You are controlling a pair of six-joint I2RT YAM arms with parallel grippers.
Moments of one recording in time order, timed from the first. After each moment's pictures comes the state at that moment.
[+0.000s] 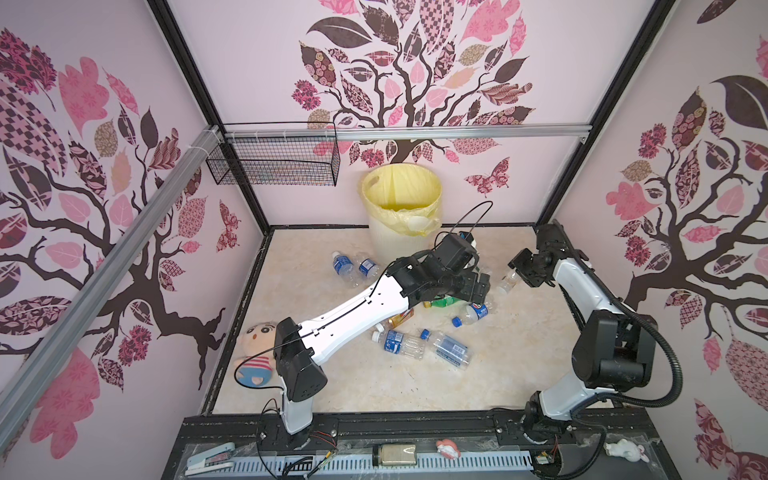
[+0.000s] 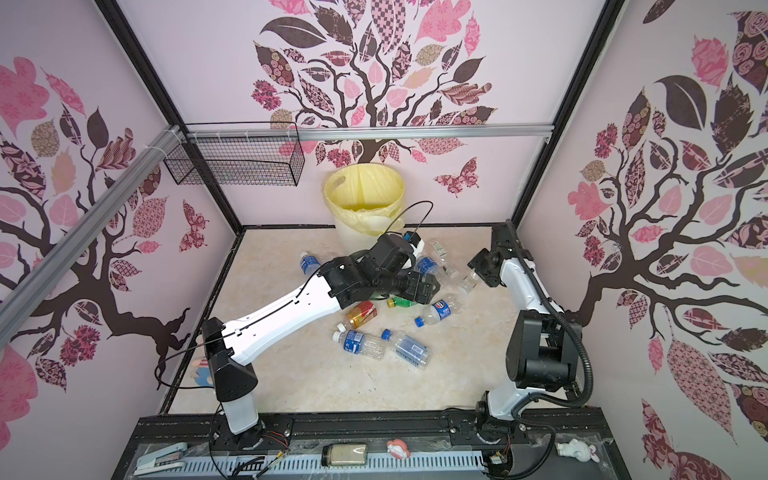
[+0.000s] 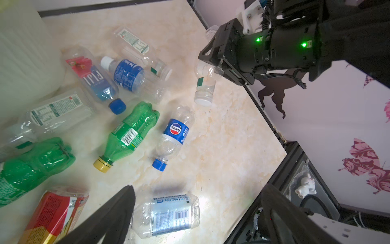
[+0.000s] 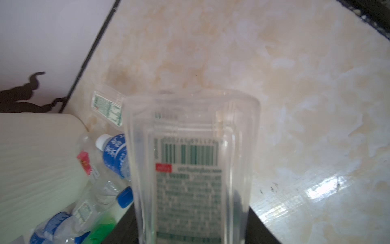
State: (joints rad) left arm -1.00 1.85 1.97 -0.80 -0.04 -0.49; right arm -0.13 1.62 1.33 -0.66 -0.11 0.72
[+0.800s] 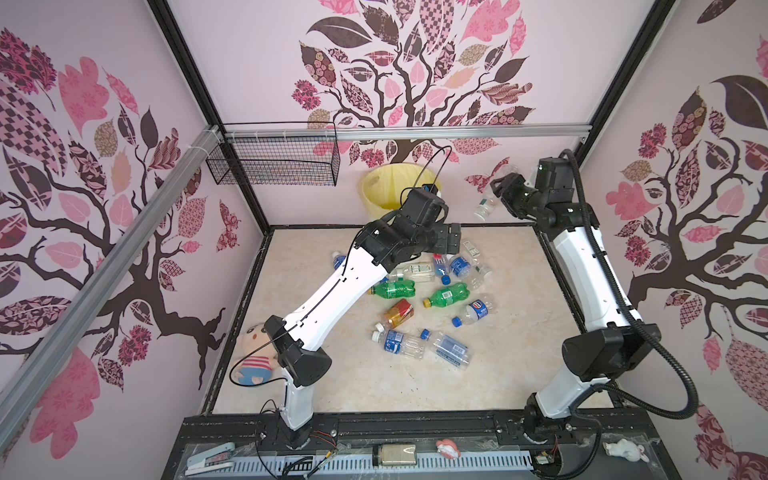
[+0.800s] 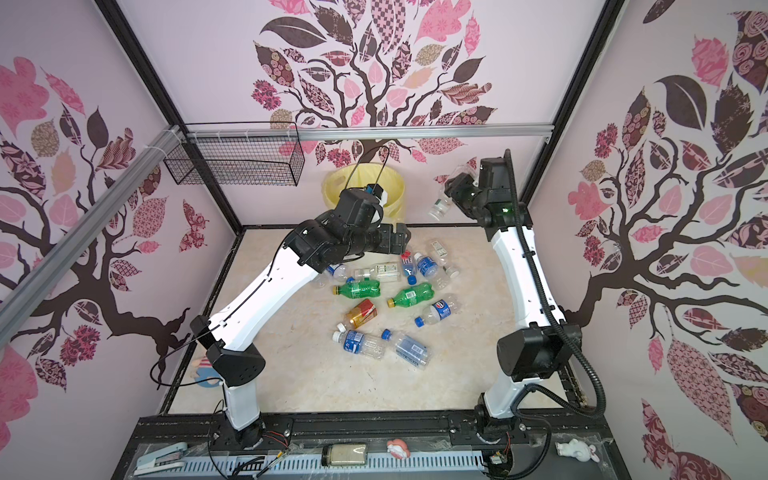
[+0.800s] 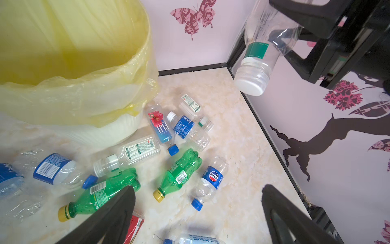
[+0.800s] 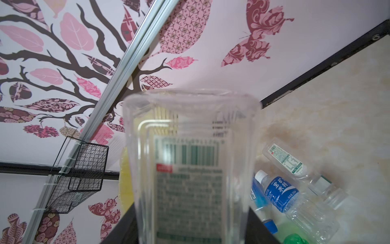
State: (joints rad) left arm -0.81 1.91 2.30 -0.97 -0.14 -0.45; right arm 0.11 1.71 2.00 -0.65 -0.17 0.81
